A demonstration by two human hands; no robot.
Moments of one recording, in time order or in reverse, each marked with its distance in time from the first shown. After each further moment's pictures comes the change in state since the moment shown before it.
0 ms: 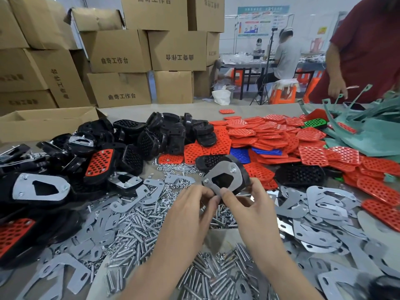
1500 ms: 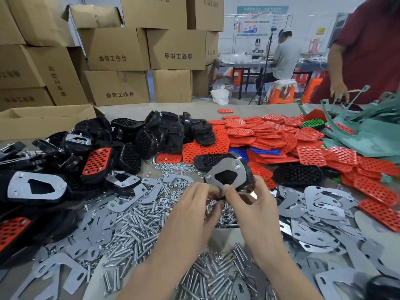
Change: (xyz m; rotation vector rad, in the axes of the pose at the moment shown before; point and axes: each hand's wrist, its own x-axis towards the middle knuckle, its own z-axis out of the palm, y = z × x) left_hand 0.002 0.008 0.001 0.048 0.010 0.120; right_hand 0.002 0.000 -0.002 -0.046 0.053 -0.023
